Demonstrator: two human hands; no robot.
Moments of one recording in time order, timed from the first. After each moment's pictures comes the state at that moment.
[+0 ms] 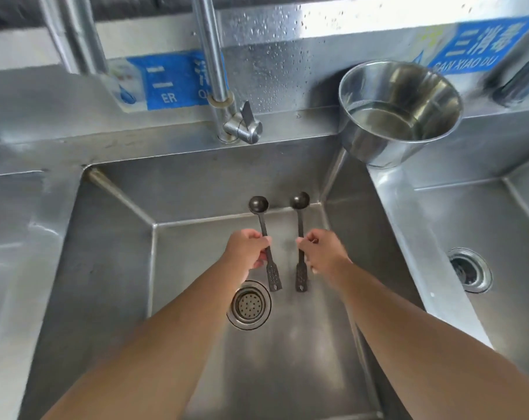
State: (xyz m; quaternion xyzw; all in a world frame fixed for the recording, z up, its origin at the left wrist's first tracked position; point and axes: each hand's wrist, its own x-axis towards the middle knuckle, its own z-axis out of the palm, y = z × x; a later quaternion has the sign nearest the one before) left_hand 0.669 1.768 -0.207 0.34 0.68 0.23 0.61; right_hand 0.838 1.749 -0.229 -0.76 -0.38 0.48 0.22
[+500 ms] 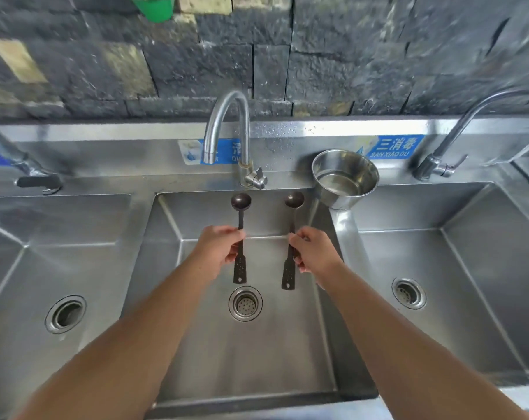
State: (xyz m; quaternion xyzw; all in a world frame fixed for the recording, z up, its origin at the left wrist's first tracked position) left_hand 0.615 1.684 -0.006 0.35 0.67 0.33 0.56; right_hand 0.818 1.653 0.015 -0.67 -0.43 0.52 0.31
